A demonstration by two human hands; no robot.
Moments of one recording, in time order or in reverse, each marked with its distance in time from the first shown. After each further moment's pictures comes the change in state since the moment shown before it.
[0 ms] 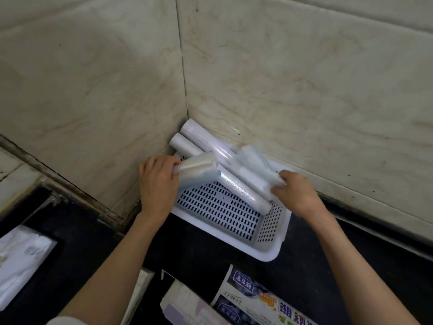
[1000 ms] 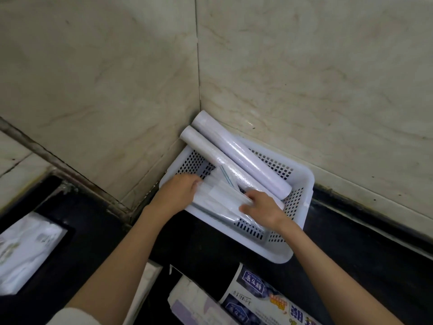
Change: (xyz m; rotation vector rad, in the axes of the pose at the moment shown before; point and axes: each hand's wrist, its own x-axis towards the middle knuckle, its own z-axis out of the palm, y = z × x) left_hand -0.005 -0.016 0.019 -0.153 -0.684 -0.070; right_hand 0.005 -0.015 0.087 0.214 -0.356 -0.053
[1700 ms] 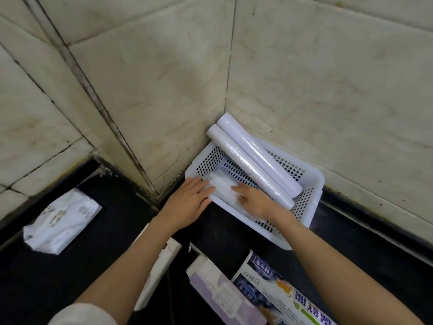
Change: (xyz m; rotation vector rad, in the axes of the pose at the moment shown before) left_hand -0.069 -0.026 0.012 0.347 0.055 0.209; right_hand 0.007 -0.029 0.029 -0.398 -0.158 -0.201
